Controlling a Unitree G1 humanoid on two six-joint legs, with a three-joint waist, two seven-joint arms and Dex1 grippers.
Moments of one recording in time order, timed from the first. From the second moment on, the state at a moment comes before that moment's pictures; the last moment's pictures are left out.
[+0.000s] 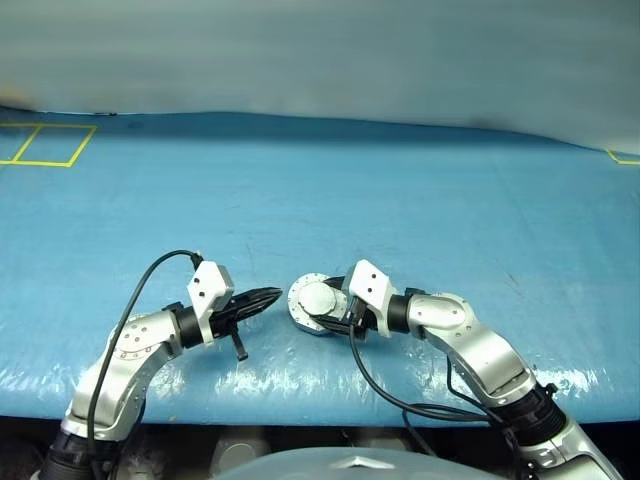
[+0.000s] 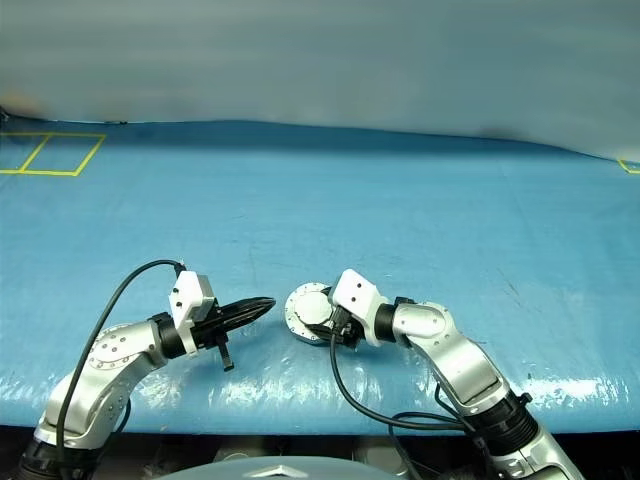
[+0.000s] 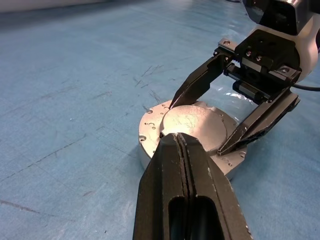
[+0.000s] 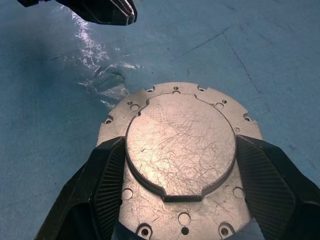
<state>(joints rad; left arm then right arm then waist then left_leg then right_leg) 0.10 0.57 -0.06 -0.39 -0.42 0.31 -0.84 -0.17 -0.51 0.39 -0.36 0.18 0.53 0.72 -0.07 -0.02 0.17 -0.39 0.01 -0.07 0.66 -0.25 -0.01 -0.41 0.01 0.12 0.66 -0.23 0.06</state>
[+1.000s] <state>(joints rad) 0.00 0.49 -0.21 -0.19 -0.23 0.21 -0.83 -0.14 -0.50 0.39 -0.37 0.16 0.53 0.70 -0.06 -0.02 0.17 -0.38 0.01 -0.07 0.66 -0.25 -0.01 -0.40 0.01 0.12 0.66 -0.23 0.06</state>
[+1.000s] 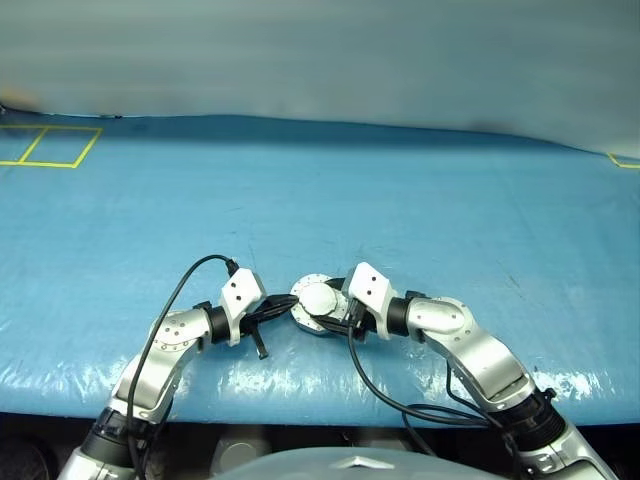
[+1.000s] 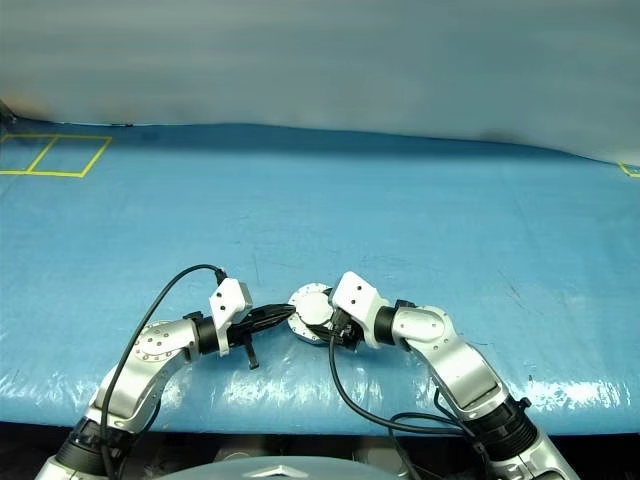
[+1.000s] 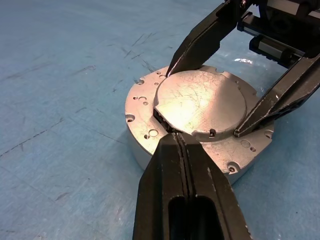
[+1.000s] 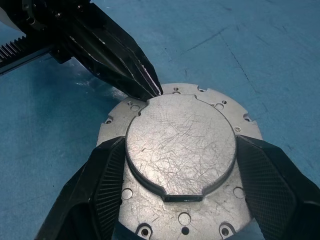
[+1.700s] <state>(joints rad) -0.03 0.47 -0.21 -0.08 -0.21 0.08 -0.85 -0.11 -0.32 -0.01 -0.40 0.54 0.70 0.60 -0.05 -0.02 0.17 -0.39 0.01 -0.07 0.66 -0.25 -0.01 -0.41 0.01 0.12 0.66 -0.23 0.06</state>
